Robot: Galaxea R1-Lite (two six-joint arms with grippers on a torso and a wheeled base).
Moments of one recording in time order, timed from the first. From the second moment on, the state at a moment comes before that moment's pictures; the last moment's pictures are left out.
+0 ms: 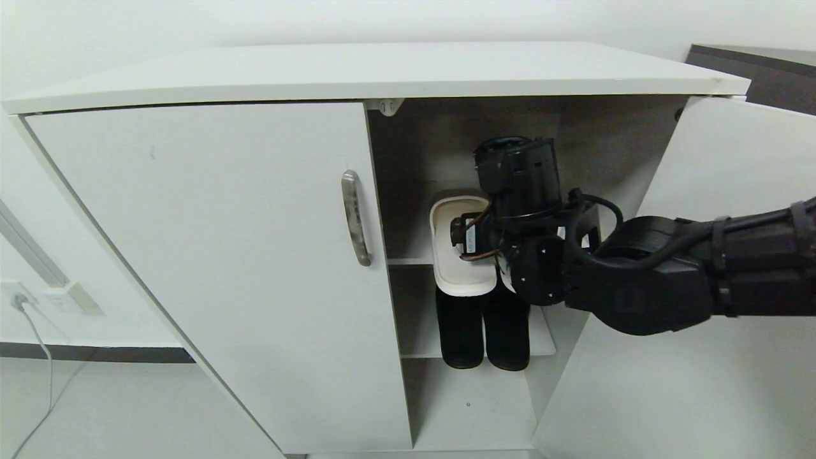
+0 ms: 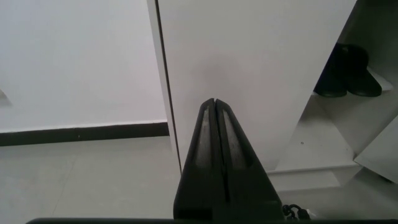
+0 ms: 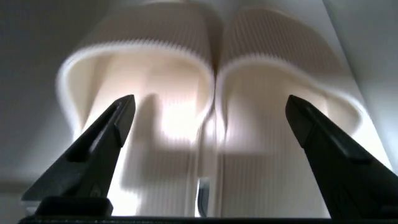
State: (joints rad) left arm 0.00 0.00 0.00 0.00 -0.02 0.02; right arm 0.85 1.95 -1.47 -0.21 -0.79 0.18
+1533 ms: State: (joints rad) left arm 0.00 0.00 0.00 0.00 -0.02 0.02; right arm 0.97 1.62 -0.80 -0.51 -0.51 0.18
